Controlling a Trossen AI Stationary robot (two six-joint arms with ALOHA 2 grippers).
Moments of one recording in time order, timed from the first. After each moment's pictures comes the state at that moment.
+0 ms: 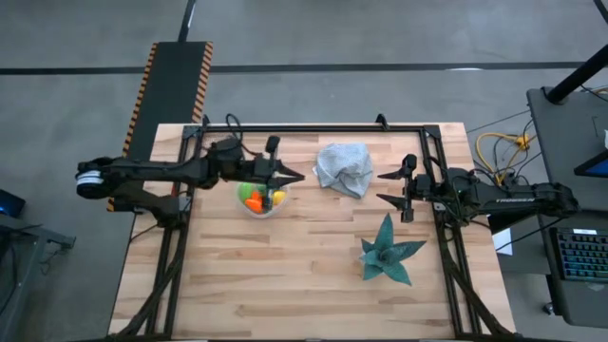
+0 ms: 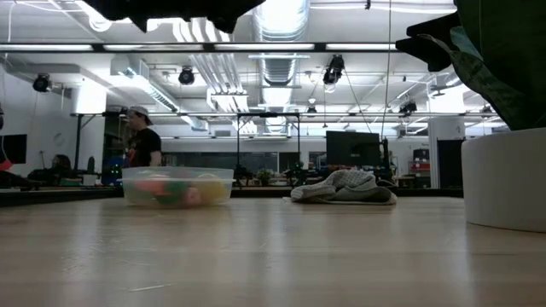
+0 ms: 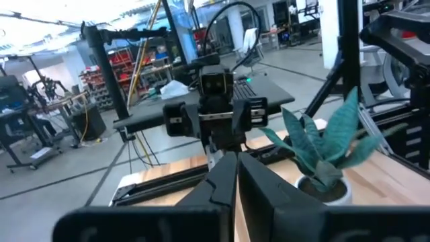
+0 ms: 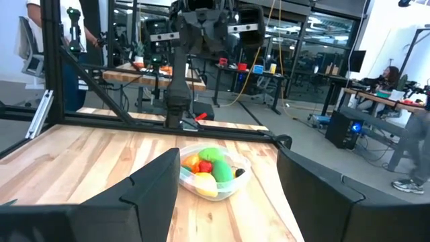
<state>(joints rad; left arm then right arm) 0.18 1.23 0.85 0.44 0.28 0.27 -0.07 0.44 0.22 0.27 0.03 -0.16</state>
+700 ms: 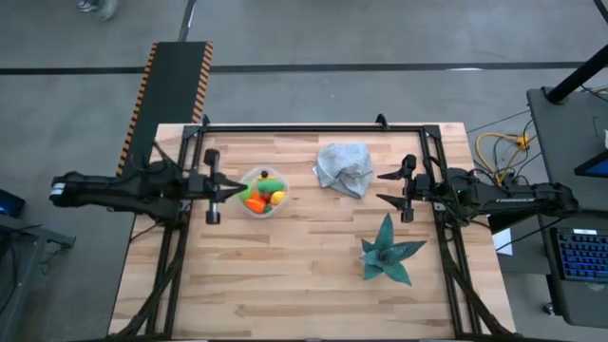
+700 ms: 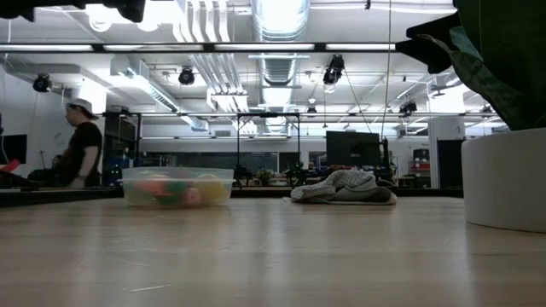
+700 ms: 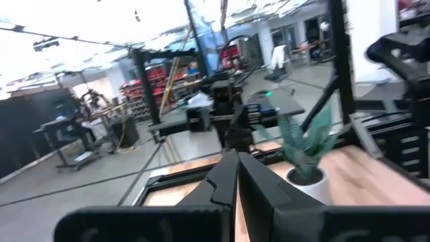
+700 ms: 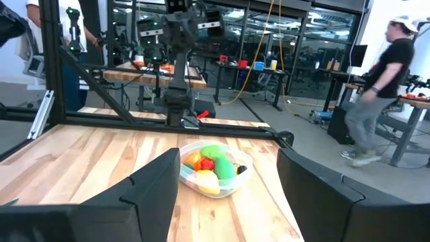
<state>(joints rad) -0.02 0.54 0.51 0.17 -0.04 0.27 -0.07 0.44 0.22 0.26 0.03 -0.14</state>
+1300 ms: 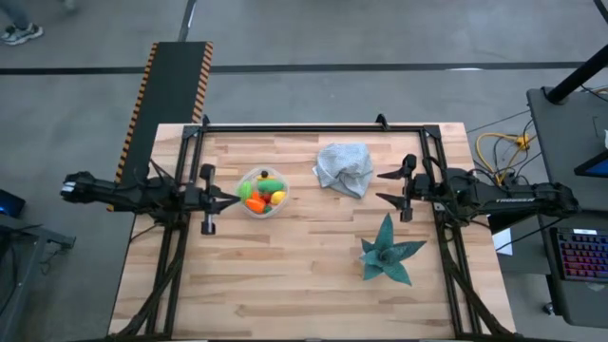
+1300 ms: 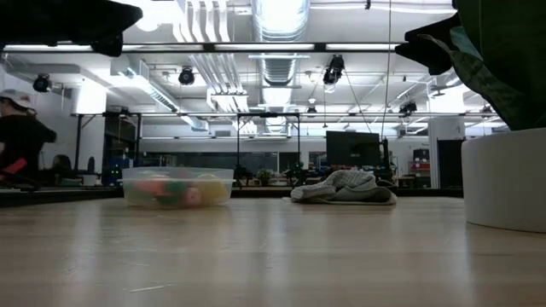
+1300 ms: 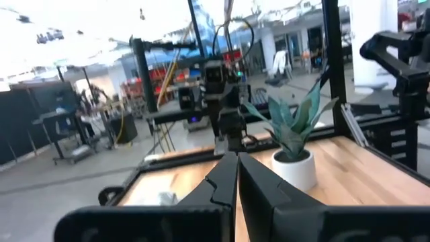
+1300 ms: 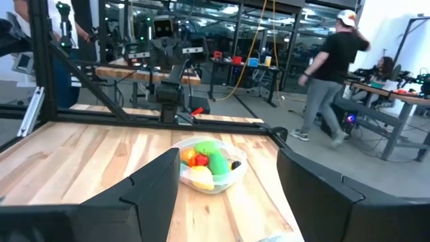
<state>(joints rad) -0.18 0.30 0.23 0.22 -0.19 0.23 -0.07 0.44 0.22 0.25 0.05 -0.14</state>
